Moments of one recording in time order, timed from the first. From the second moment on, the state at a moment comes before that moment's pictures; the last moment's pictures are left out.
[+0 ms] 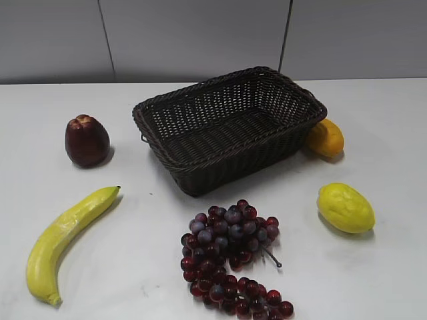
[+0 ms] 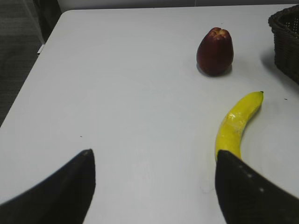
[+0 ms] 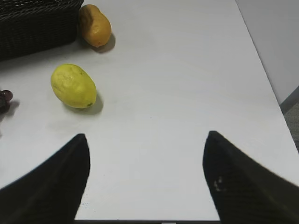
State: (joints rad) left arm 0.04 0.02 -0.47 -0.04 1.06 0.09; right arm 0.13 -0.01 -0.49 -0.05 1.05 0.02
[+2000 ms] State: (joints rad) left arm -0.04 0.92 -0.92 -0.09 0.69 0.15; right arm 0.13 -0.01 -0.49 -0.05 1.05 0.02
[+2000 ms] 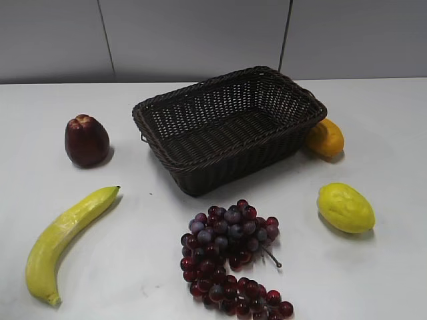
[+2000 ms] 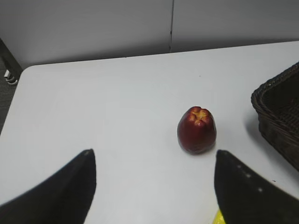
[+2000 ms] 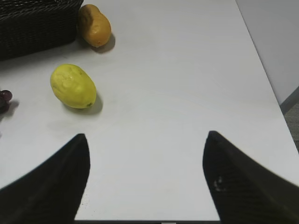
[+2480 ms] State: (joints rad) left arm -0.06 1.34 -1.27 -0.09 0.83 0.15; right arm 0.13 -0.01 -0.49 -0.05 1.05 0.02
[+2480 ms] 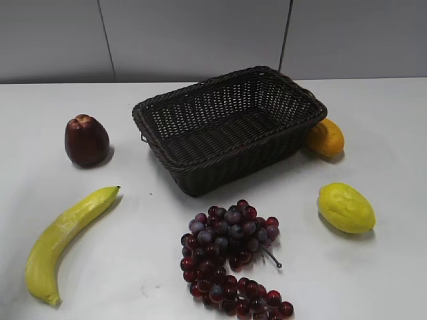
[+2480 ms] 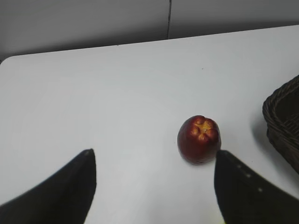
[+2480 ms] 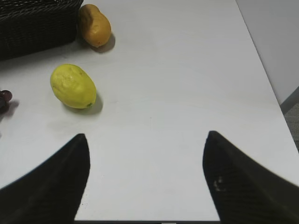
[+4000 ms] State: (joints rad) left arm -0.31 2.15 -1.68 0.10 1.00 0.16; right arm 0.13 -0.01 -0.49 -0.05 1.05 0.02
